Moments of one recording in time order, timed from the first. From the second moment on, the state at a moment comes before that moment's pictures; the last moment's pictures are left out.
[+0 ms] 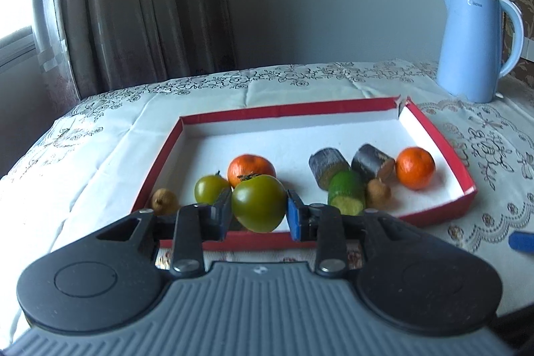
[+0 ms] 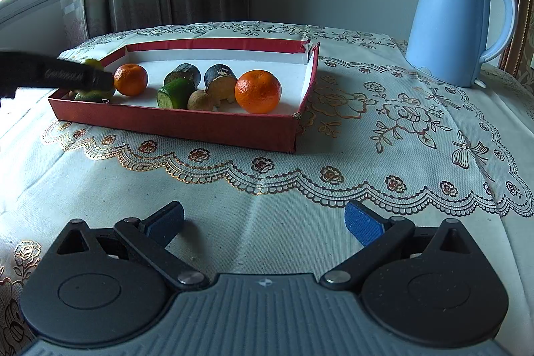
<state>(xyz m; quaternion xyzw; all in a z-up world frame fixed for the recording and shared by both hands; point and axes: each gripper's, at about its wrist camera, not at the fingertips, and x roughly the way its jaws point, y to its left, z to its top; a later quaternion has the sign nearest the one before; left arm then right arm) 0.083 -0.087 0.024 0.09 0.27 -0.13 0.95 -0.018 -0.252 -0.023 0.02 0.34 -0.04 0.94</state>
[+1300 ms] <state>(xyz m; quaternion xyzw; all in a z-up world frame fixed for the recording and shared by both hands) 0.174 -0.134 0.012 0.10 0.28 -0.10 0.95 -0.017 -0.251 -0.023 0.02 0.34 -0.04 0.94</state>
